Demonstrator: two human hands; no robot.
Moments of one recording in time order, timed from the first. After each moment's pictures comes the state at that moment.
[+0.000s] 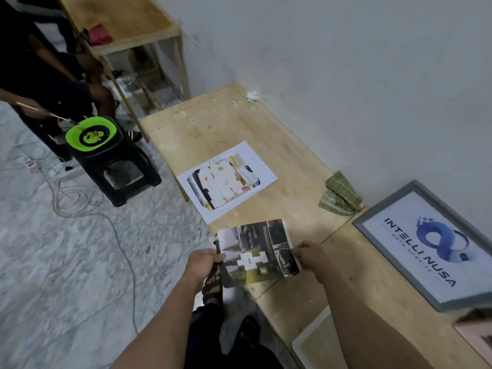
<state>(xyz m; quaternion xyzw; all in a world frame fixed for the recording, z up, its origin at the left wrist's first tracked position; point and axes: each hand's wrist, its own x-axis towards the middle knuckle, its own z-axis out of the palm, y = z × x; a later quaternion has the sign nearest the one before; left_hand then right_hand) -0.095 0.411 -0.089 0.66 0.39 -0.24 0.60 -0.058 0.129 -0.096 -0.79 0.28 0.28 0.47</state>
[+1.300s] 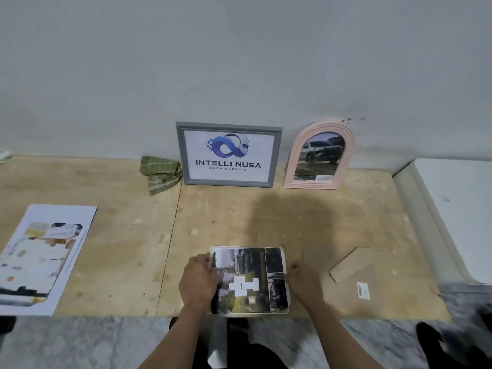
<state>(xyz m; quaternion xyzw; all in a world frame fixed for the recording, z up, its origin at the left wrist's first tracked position) -0.196 0.163 -0.104 0.93 -0.18 -0.25 0.21 -0.379 0.002 -0.095 -0.69 0.58 0.07 0.42</state>
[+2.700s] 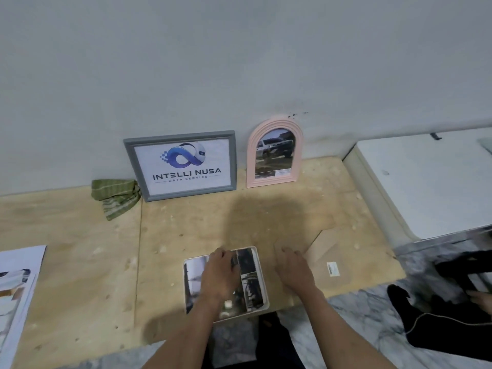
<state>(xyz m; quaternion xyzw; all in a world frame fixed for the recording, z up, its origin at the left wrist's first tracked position) -0.240 0.088 -0.094 0.83 -0.45 -0.29 0.15 -0.411 -0.016 -0.080 -0.71 0.59 0.09 0.36</state>
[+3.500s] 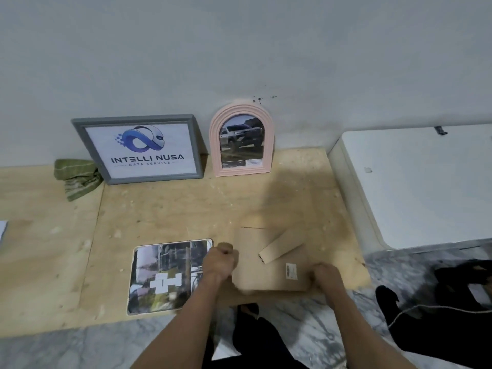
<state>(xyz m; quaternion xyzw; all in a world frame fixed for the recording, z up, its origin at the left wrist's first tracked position) -0.354 -0.009 -0.097 0.84 -0.13 -0.45 0.25 -0.594 -0.132 -0.113 -0.47 0.72 0.03 0.51</state>
